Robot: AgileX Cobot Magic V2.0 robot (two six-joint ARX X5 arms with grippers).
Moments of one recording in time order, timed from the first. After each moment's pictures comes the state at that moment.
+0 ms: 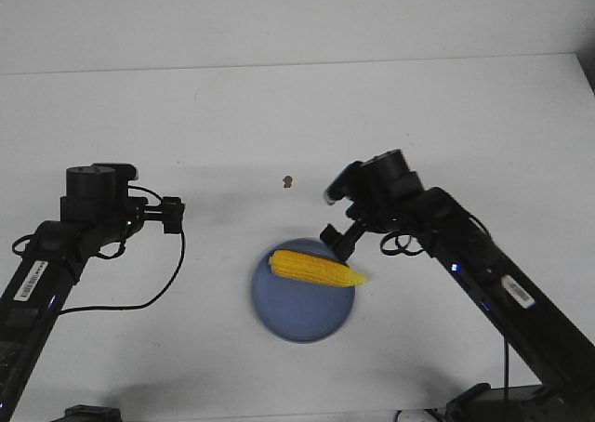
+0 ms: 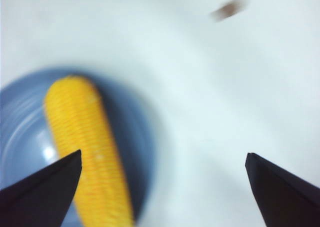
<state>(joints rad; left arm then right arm) -0.13 1.33 1.17 -0.53 0.20 -0.07 0.42 1.45 1.33 -0.82 -0.23 -0.26</state>
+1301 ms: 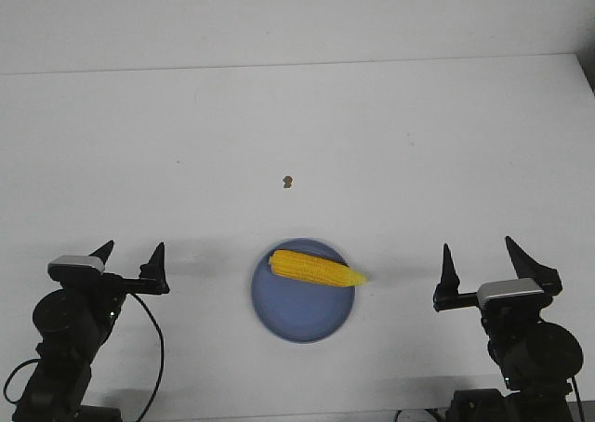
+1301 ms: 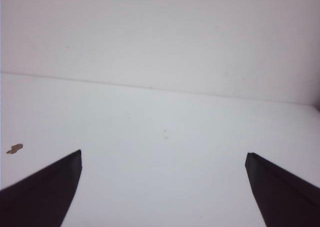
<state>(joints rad) -0.13 0.58 0.45 0.00 0.07 -0.15 -0.01 0.25 0.51 -0.33 -0.08 -0.05</state>
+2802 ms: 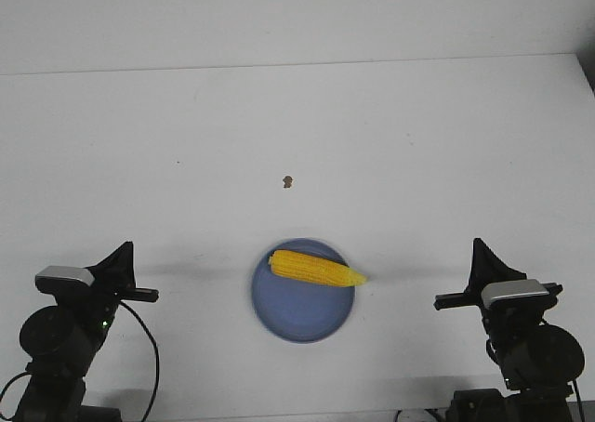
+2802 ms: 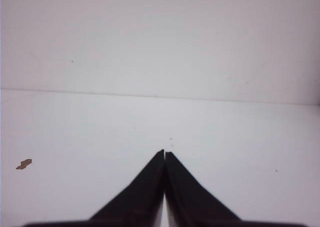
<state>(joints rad) -0.13 0.47 0.45 -0.01 0.07 -0.15 -0.01 0.24 0.51 -0.30 -0.08 0.01</state>
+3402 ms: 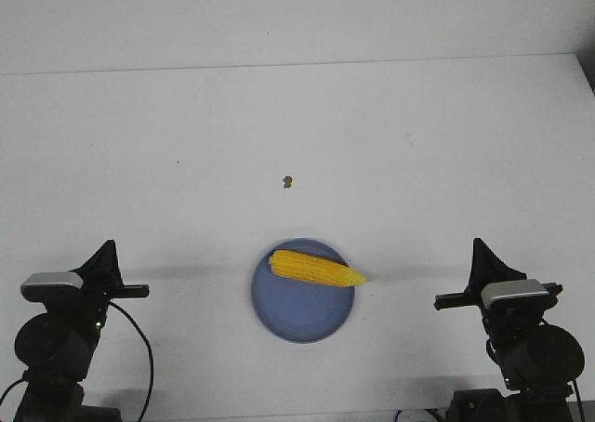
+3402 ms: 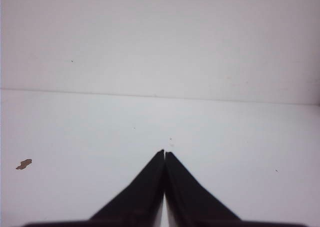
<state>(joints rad) -0.12 0.39 0.43 0.00 -0.06 -0.13 -0.01 0.24 0.51 -0.30 -0.08 0.01</state>
